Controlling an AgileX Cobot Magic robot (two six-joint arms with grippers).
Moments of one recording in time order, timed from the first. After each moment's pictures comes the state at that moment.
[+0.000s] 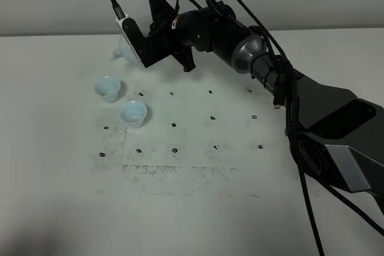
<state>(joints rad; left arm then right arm) 0.00 0.00 -0.46 -0.15 1.07 0.08 0.56 2.66 -2.49 0.08 0.55 -1.77</state>
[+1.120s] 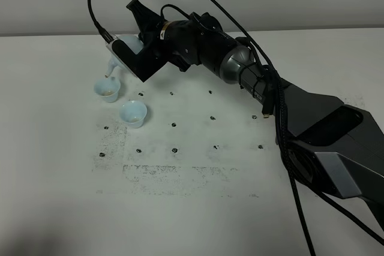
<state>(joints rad) 0.00 0.00 -0.46 -0.15 1.07 0.08 0.60 2.68 -2.49 -0.01 0.47 -1.91</state>
